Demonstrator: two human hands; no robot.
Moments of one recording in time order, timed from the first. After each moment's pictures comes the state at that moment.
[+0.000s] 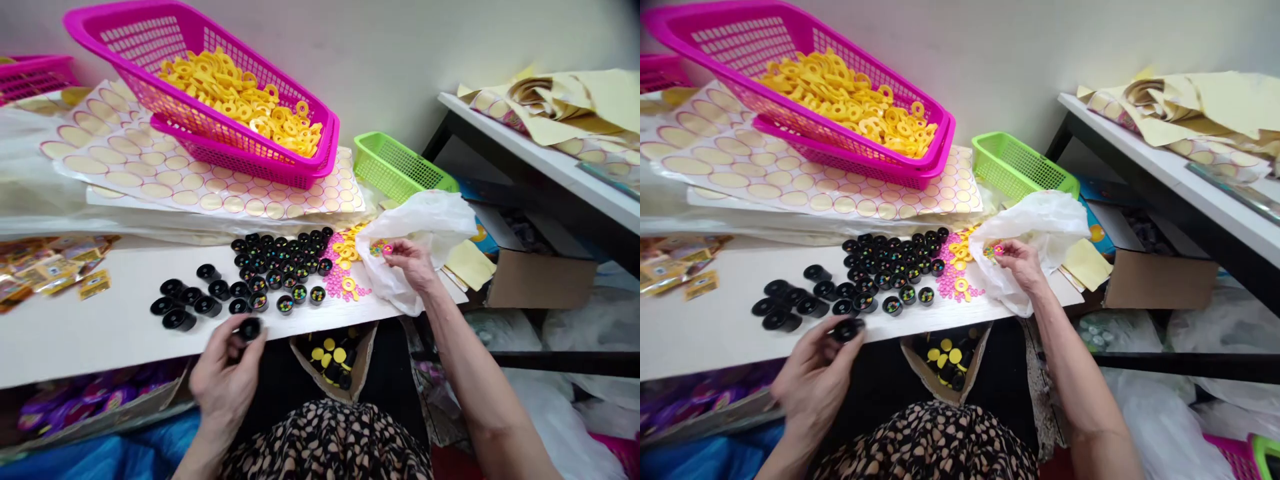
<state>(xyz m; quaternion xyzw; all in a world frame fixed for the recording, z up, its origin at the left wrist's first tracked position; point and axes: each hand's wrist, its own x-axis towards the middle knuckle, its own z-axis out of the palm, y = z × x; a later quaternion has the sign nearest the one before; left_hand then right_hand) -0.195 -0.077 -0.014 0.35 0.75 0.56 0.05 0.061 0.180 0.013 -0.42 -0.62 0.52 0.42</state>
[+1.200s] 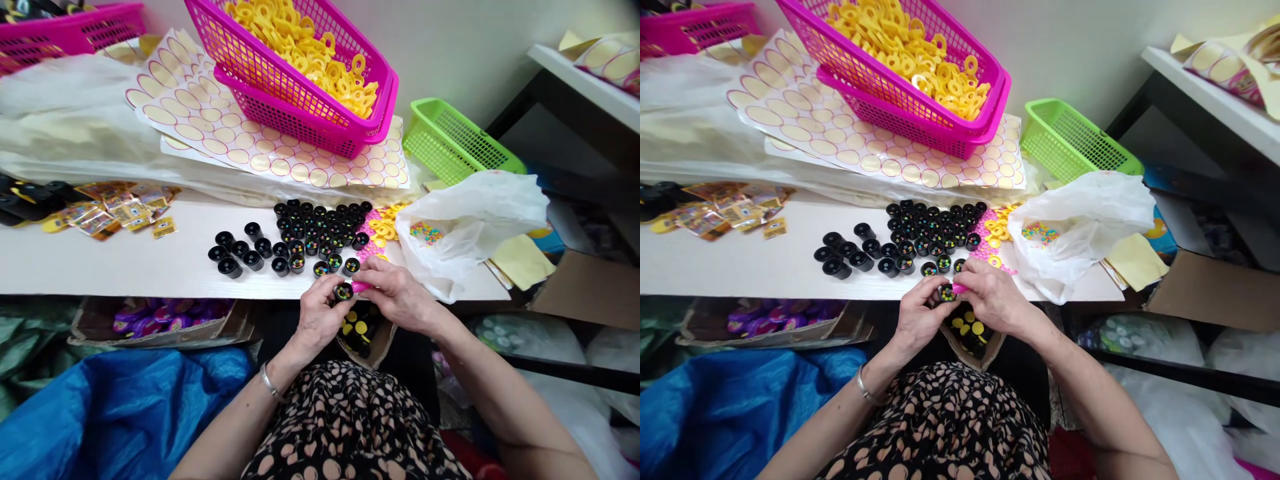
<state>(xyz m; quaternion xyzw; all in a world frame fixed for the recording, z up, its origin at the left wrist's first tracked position) -0.148 -0.045 -0.022 0.47 0.62 0.58 0.23 -0.018 0.052 0.062 -0.20 -0.92 0.30 0.13</state>
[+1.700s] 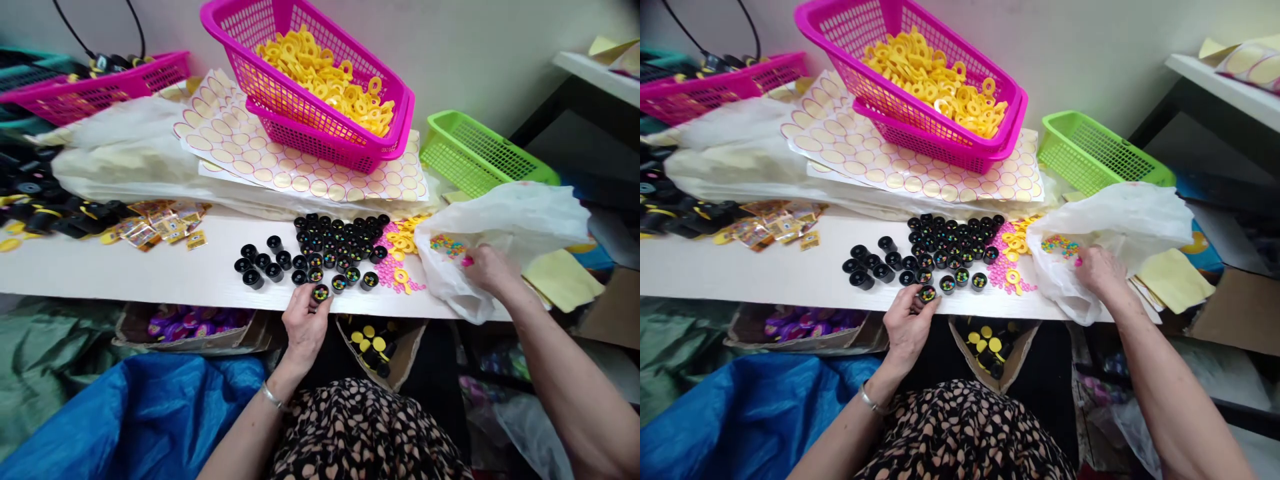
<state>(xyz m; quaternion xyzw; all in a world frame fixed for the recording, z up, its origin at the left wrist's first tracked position) -0.189 -0.061 -0.046 0.39 0.74 0.55 0.00 0.083 0.194 0.024 -0.60 -0.80 0.01 -0.09</state>
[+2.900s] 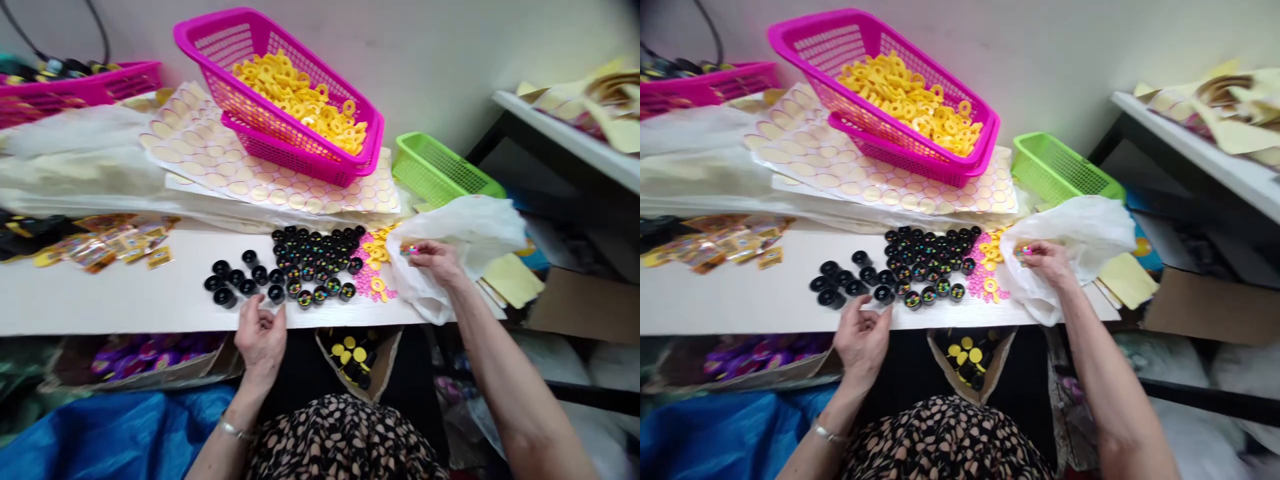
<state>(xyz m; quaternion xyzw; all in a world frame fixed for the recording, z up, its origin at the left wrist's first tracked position) -0.220 -0.069 -0.053 0.33 0.77 0.54 -0.05 0.051 0.206 -0.005 -0.49 -0.60 0.52 0.35</state>
